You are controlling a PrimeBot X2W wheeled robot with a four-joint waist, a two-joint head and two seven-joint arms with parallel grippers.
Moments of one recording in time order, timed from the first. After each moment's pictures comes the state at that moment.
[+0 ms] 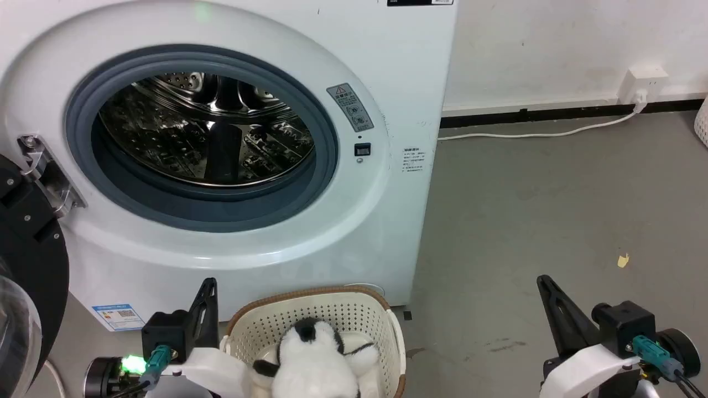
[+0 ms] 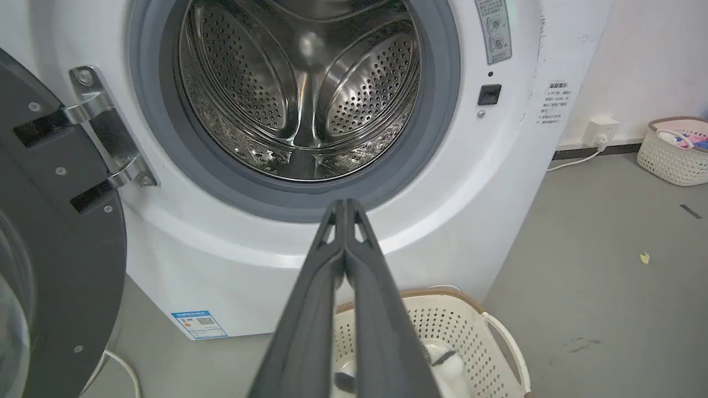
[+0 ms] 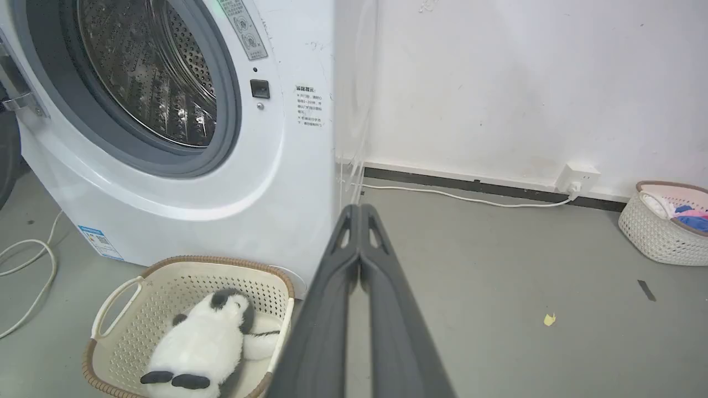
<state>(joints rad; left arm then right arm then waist) 0.02 0.05 0.00 0.00 0.00 0.01 0.00 0.01 -0.05 0.00 0.00 0.01 0.13 0.00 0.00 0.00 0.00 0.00</state>
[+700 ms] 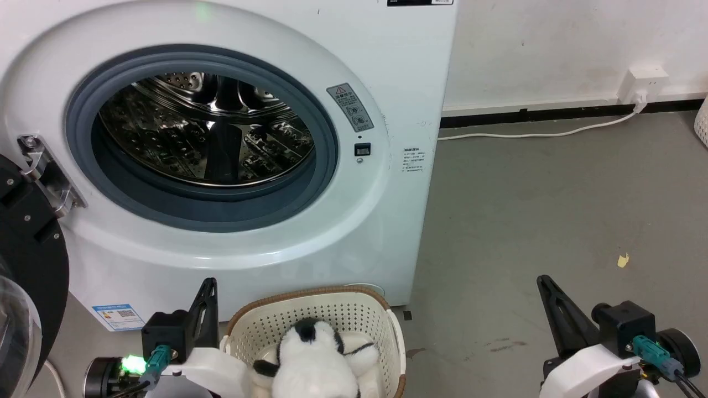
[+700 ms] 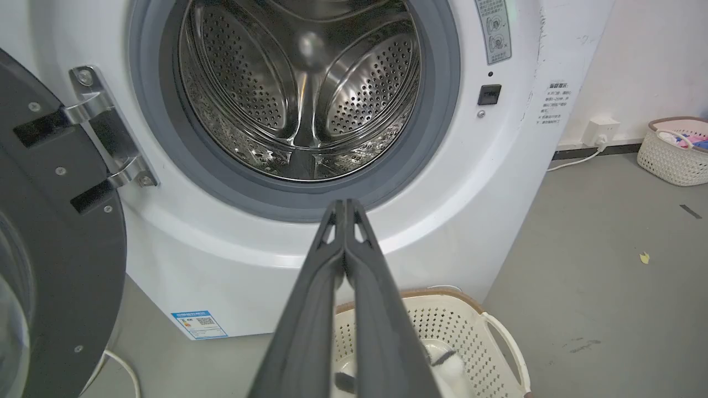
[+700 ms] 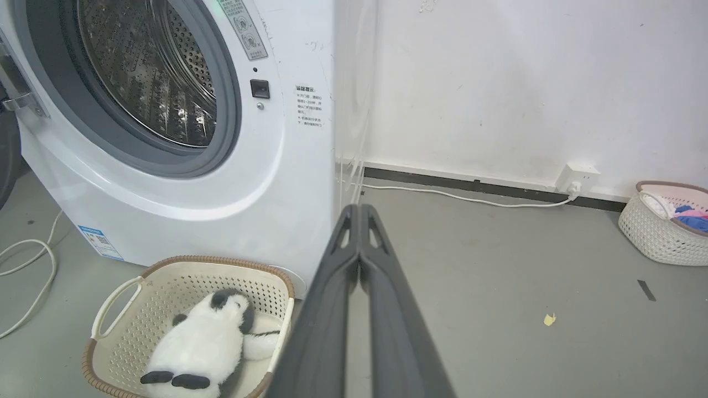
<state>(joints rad) 0.02 0.05 0.00 0.00 0.00 0.01 0.00 0.01 -0.05 0.00 0.00 0.01 0.13 0.00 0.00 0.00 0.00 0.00</state>
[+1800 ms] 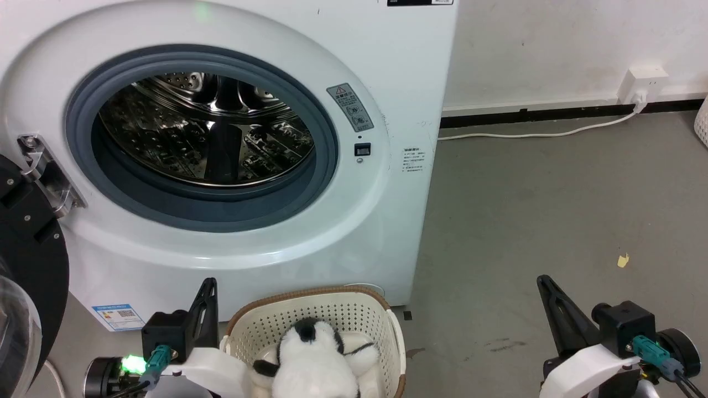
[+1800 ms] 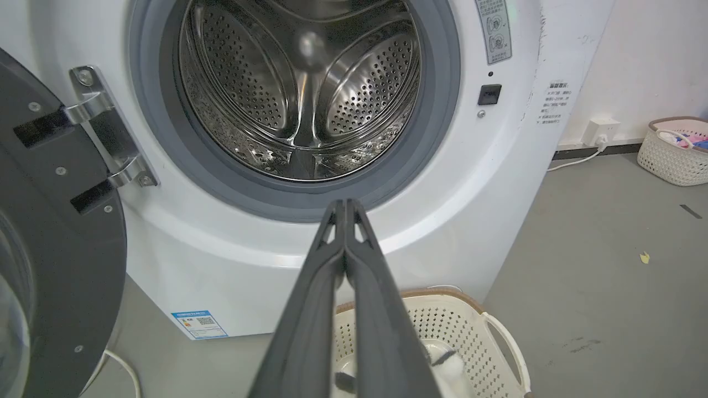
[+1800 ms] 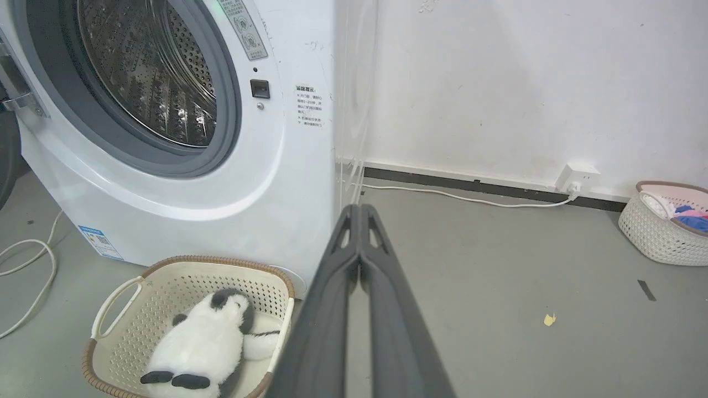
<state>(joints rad) 0.02 0.05 0.00 0.00 0.00 0.01 0.00 0.01 -0.05 0.00 0.00 0.01 0.13 0.00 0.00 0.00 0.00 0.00</state>
